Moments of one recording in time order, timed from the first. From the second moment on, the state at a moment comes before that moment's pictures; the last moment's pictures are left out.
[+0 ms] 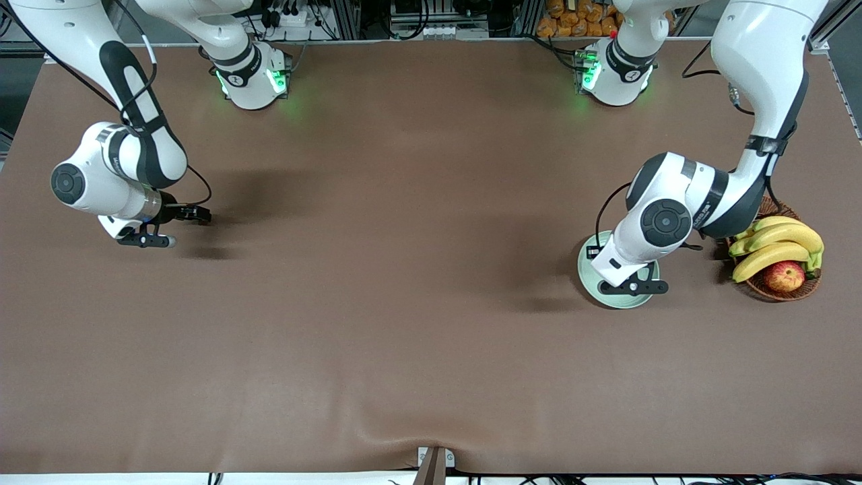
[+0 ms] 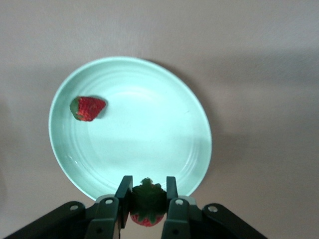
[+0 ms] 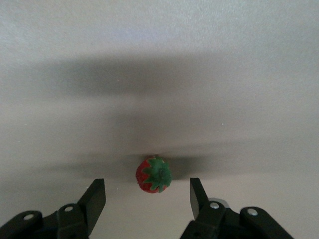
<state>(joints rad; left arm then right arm) 0.19 0.46 -0.49 -1.92 0.35 2.11 -0.48 0.10 0.25 -0.30 -2.41 0.14 2.40 -0.23</state>
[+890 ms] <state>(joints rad) 0.30 0.32 -0.58 -1.70 0.29 1.82 -0.47 0.11 0.29 -0.27 -2.42 0.18 2.46 -0.23</state>
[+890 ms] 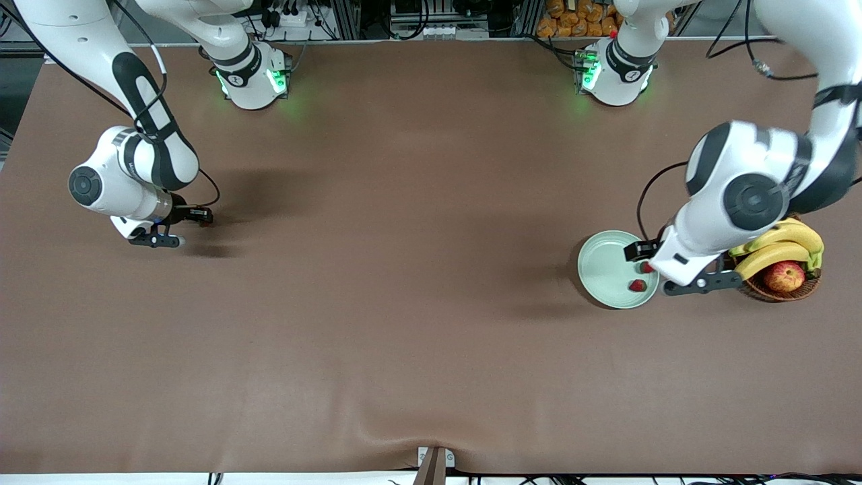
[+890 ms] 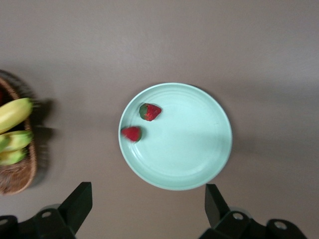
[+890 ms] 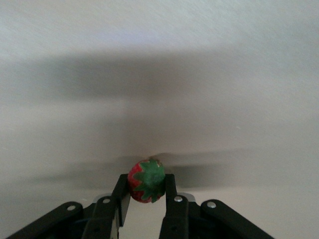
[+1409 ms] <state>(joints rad) 0.30 0.31 -0.60 -1.43 0.28 1.60 -0.47 0.15 0.28 -0.11 -2.08 0.28 2.15 0.07</state>
